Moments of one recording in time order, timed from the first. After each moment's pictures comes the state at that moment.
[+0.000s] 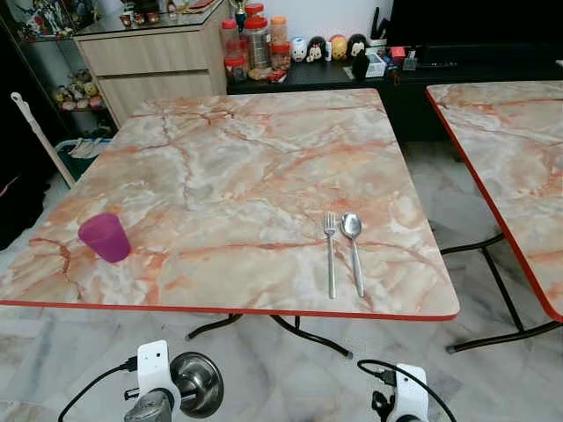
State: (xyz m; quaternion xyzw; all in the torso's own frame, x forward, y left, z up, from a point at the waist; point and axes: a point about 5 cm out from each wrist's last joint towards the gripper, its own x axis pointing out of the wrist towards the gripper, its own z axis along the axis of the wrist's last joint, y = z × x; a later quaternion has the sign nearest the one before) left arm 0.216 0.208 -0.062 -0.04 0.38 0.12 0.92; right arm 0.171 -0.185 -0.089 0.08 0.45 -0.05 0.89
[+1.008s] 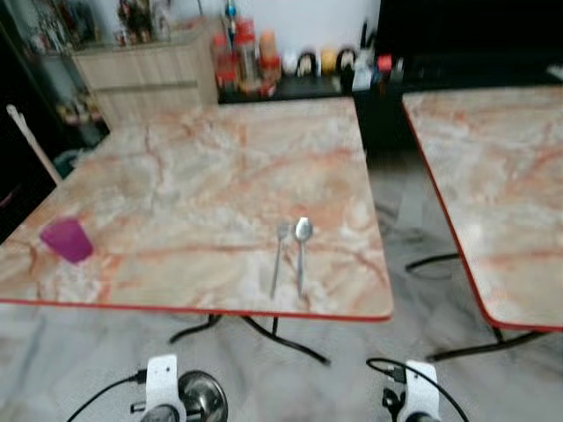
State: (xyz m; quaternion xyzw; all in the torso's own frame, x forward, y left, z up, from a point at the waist) left arm 0.191 0.206 -0.076 -0.02 0.42 0.11 0.90; right arm 0.180 -0.186 -0.085 0.07 0.44 -0.05 0.89
